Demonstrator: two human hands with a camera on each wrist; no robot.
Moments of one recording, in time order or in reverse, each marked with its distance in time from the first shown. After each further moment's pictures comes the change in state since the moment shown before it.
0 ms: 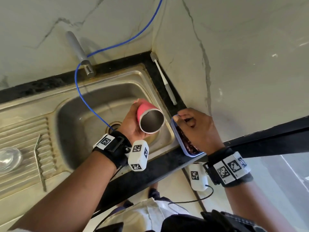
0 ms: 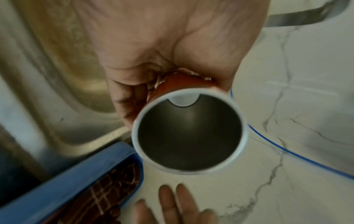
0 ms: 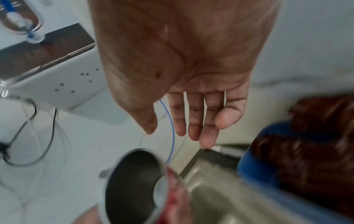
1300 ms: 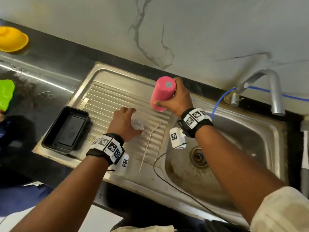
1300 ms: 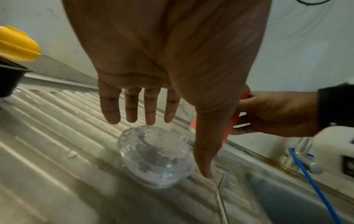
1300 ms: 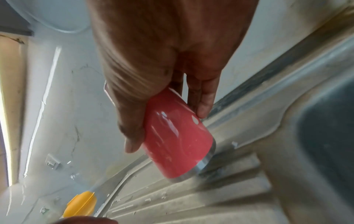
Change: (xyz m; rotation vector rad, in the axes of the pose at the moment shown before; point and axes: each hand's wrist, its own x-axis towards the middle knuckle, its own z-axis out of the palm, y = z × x) left_hand -0.180 0.158 -0.353 1.292 1.072 0.512; right_hand 0.112 -0.298 0.428 0.119 -0.588 -0.558
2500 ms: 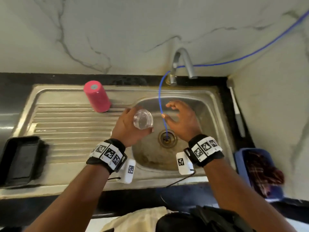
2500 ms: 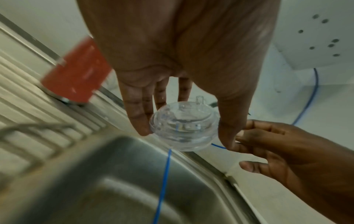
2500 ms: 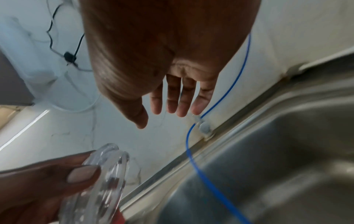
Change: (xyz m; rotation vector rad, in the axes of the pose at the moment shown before) left_hand -0.048 0.133 0.053 -0.304 -0.122 0.437; right_hand -0.195 0.054 -0.119 -0.170 0.396 -0.046
